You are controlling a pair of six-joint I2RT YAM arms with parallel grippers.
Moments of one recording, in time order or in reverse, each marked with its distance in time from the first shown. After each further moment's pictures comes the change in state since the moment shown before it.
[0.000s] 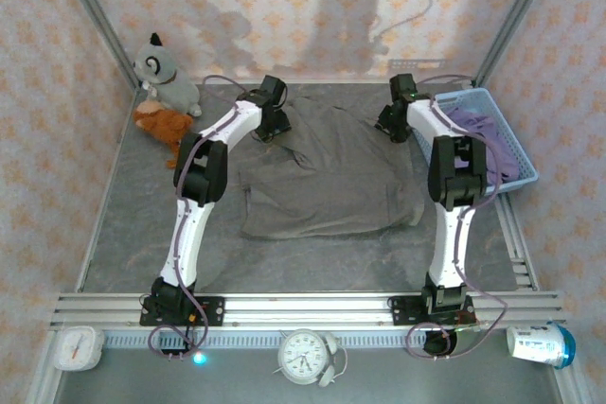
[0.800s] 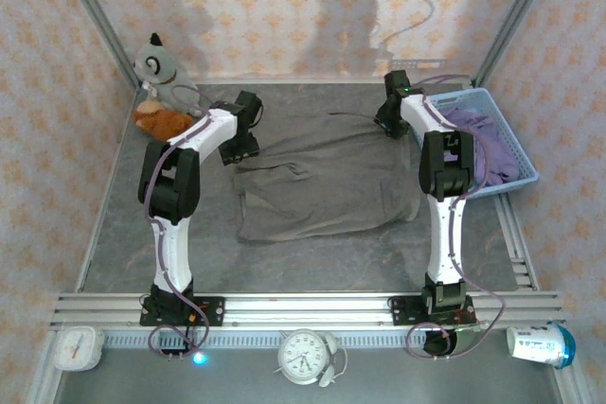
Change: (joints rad) left arm 0.055 -0.369 -0.446 -0.185 -0.162 0.073; right arm 0.009 0.128 0.164 -0.070 0.064 0.124
